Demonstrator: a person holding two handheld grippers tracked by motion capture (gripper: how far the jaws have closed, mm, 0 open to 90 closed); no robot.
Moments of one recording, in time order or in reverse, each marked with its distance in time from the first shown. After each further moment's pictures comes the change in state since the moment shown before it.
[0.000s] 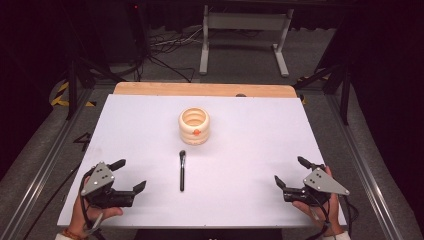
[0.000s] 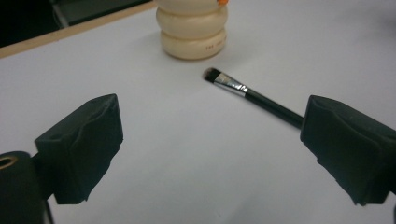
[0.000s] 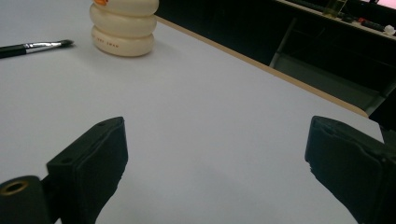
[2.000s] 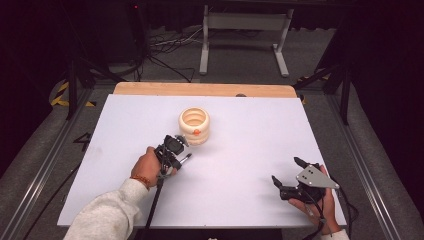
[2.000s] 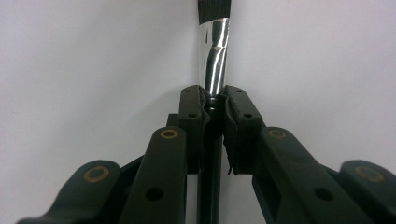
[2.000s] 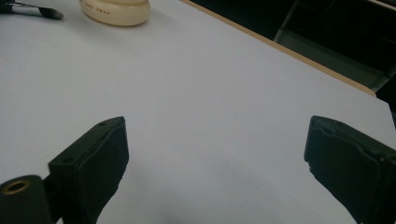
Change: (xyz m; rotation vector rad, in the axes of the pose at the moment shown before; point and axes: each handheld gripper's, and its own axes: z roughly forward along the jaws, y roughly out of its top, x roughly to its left) left arm -0.024 0.085 0.161 0.789 -0.096 -0.022; right arm 0.000 -0.005 0.014 0.102 -0.002 -0.011
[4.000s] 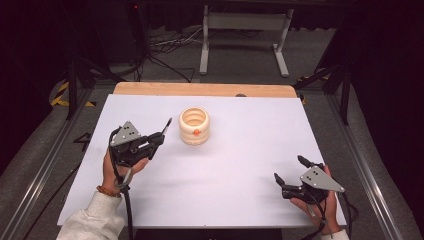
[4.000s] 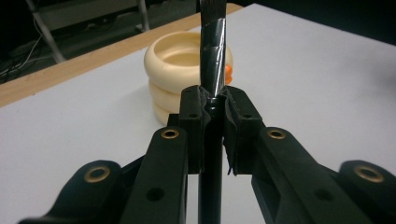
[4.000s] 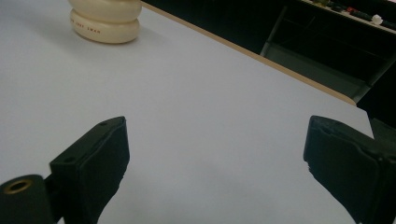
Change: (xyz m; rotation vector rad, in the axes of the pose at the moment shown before) left arm 0.034 -0.076 -0.085 -0.879 -0.018 0.034; right arm -0.002 0.001 -0.007 -0.060 -0.044 0.013
